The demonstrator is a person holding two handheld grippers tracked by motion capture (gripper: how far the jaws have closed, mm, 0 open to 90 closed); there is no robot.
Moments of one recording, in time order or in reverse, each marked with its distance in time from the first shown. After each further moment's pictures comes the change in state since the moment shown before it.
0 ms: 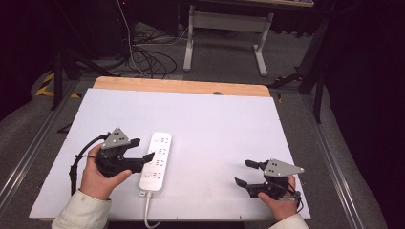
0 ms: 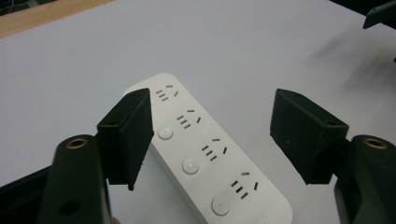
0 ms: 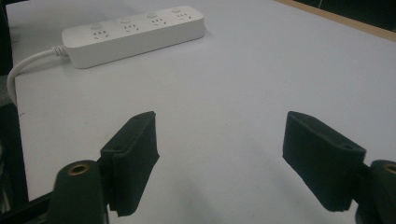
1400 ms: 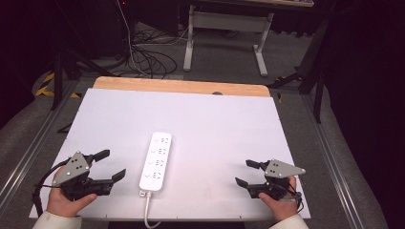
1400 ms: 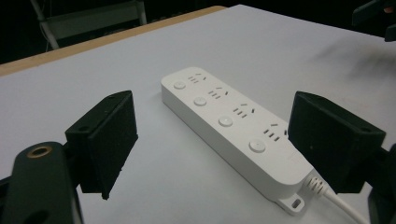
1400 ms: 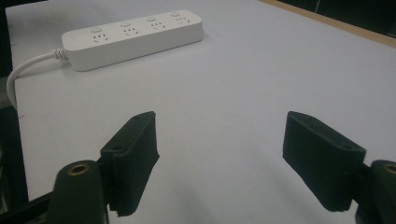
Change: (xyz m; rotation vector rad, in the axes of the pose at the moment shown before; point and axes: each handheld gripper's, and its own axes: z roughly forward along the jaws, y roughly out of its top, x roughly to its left) left arm 0.030 -0.091 -0.041 -0.221 0.012 0.066; right arm 0.001 0.000 -0.002 -0.014 -0.008 -0.002
